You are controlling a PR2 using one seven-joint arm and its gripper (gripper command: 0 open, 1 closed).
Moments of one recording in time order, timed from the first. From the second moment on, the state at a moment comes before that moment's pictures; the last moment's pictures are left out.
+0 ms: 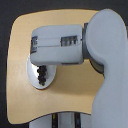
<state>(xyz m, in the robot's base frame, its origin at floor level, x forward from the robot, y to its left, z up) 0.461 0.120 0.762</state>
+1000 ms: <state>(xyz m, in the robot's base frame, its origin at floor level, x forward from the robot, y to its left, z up) 0.464 0.110 0.746</state>
